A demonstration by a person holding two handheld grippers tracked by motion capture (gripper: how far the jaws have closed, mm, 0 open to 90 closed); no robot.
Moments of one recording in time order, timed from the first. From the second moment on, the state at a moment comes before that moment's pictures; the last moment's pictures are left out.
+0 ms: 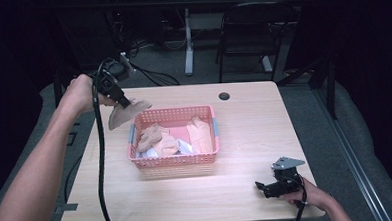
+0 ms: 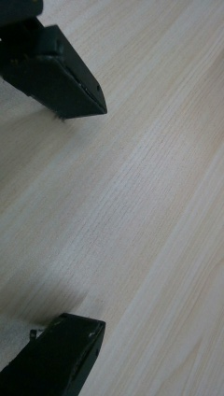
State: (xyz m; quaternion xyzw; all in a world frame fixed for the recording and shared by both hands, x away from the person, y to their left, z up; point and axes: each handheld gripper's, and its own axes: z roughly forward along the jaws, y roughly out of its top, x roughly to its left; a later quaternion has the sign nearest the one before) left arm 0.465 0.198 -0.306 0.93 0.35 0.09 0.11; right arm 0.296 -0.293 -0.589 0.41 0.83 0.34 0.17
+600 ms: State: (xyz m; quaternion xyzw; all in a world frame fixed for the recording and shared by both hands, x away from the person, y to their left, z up) left arm 0.462 0.259 -0.312 0.90 0.42 0.10 0.12; right arm 0.296 -0.293 -0.589 0.41 0.83 0.34 0.17
